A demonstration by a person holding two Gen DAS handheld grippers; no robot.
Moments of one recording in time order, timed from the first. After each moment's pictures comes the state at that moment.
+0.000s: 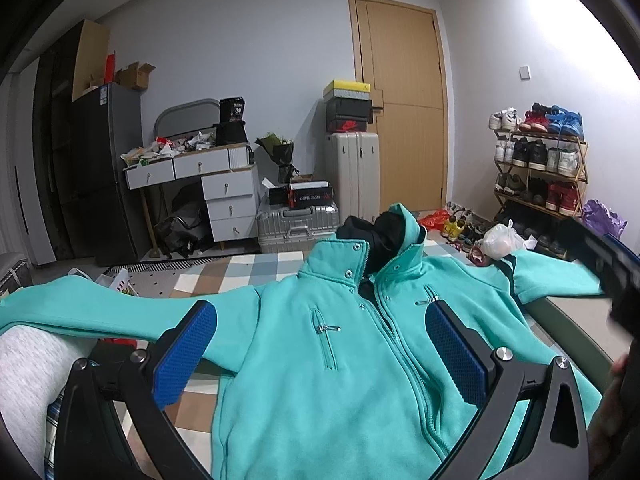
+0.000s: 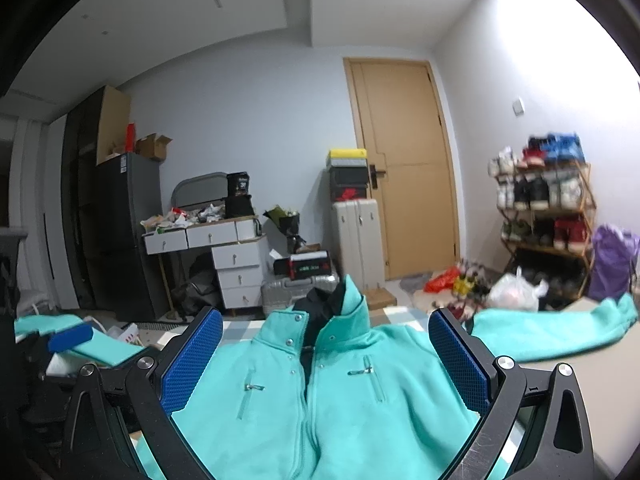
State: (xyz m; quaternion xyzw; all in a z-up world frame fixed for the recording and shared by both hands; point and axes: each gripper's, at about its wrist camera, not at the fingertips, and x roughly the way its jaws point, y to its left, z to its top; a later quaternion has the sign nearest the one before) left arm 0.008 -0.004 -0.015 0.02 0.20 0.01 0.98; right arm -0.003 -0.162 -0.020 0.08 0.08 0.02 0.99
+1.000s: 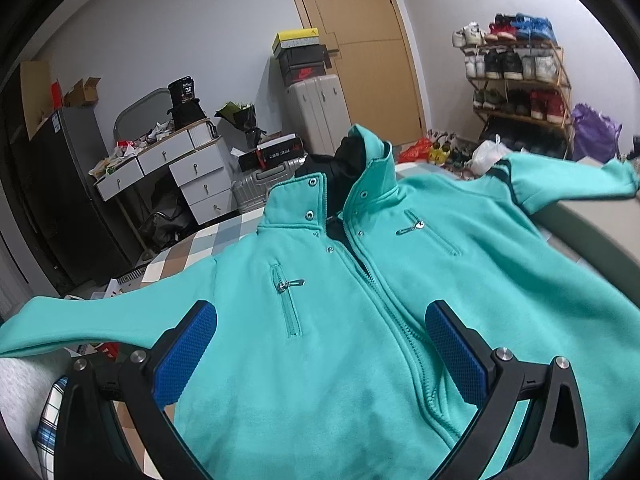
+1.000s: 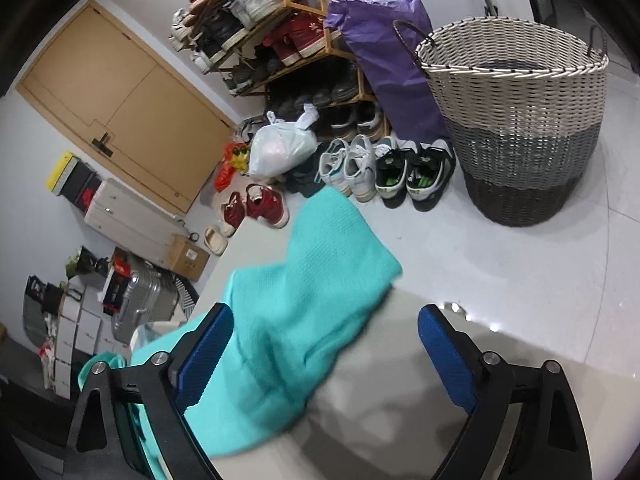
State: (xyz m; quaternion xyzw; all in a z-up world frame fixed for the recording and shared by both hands) left arm 0.033 -0.060 -0.062 0.14 0.28 0.00 0.95; right arm 0.072 -0.718 -0.130 0.42 0.32 -0.24 0.82
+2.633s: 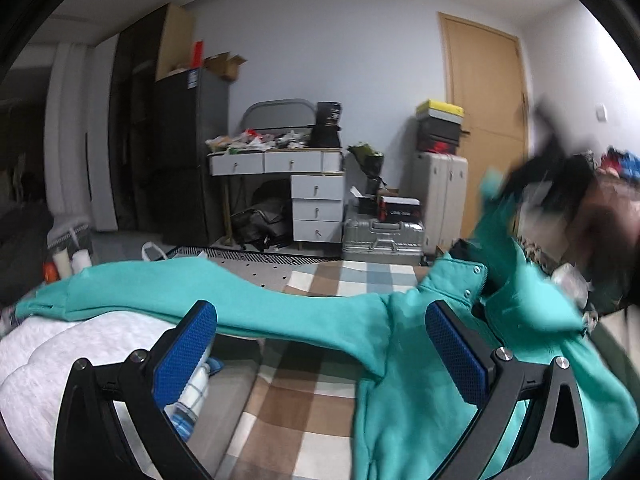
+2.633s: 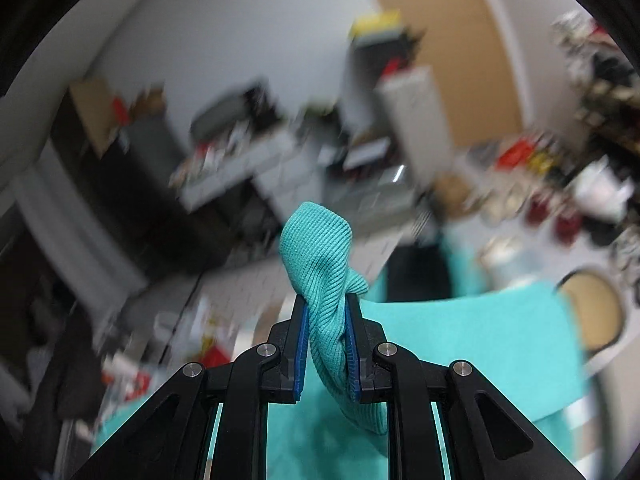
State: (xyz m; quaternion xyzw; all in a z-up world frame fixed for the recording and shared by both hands) left arm -0.014 0.108 -0.007 -0.05 0.17 0.14 0.97; right arm 0.269 -0.088 0.015 0.17 0.36 0.18 0.90
